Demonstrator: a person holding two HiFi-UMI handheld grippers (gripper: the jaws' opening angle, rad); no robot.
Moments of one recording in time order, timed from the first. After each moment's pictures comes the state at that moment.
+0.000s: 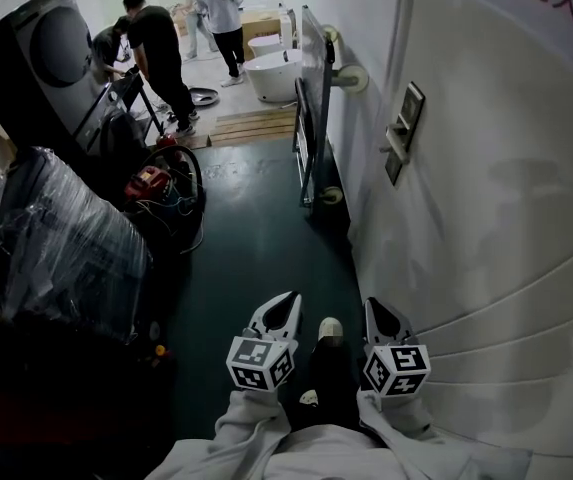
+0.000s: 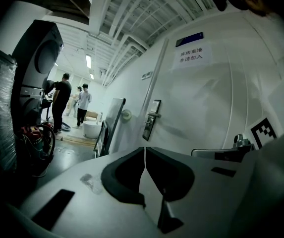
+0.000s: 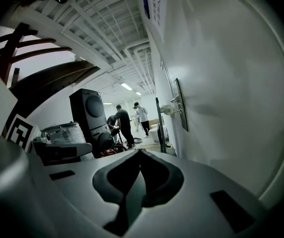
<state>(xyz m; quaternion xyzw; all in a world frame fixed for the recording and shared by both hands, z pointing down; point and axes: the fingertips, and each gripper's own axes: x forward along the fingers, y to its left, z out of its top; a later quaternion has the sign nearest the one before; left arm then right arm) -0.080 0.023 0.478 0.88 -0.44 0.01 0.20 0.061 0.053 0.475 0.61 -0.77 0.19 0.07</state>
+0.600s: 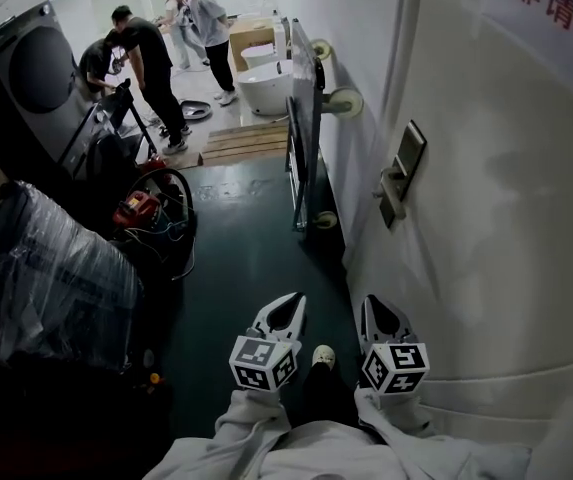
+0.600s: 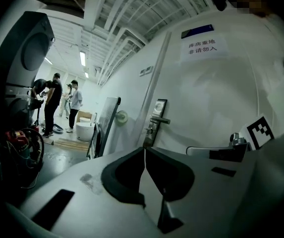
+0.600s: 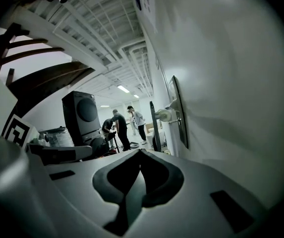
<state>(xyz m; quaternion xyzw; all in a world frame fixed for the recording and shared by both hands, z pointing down) -0.024 -0.110 0.462 0.89 -0.42 0.02 0.19 0.106 -0.085 0.458 0.62 -0.76 0.18 0.06</state>
